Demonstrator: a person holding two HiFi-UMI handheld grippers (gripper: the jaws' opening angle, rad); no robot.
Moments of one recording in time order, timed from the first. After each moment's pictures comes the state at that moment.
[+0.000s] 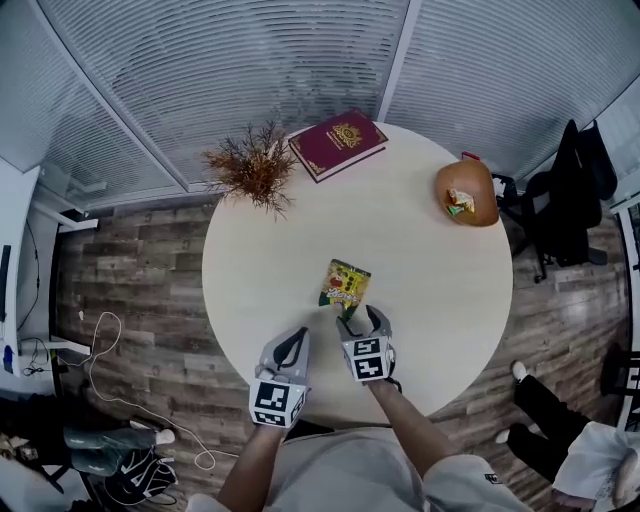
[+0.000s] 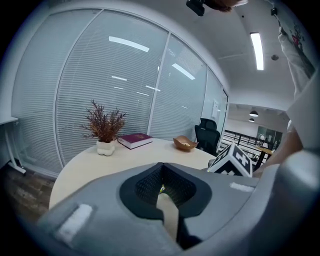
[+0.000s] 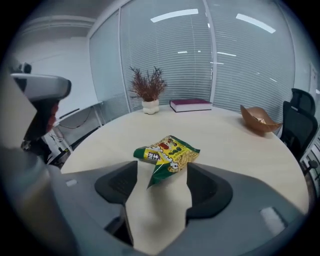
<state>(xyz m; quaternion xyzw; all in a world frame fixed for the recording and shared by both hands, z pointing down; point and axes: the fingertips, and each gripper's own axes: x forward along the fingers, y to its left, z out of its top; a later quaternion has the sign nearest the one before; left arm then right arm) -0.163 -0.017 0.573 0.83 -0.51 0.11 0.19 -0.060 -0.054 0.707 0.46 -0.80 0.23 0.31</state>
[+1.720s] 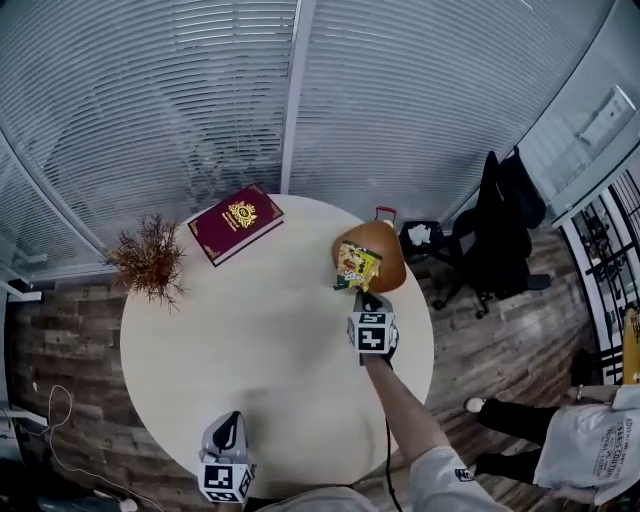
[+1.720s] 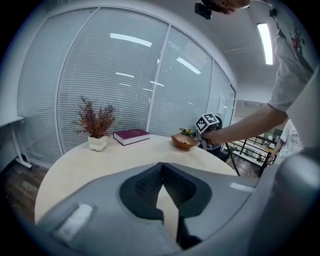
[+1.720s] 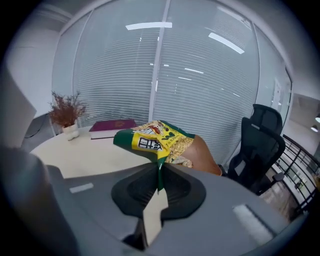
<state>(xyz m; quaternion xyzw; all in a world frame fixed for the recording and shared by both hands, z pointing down) -0.086 -0.029 0.579 0.81 -0.53 0.14 0.21 0.232 -0.301 0.627 0.63 -0.70 0.17 0.28</state>
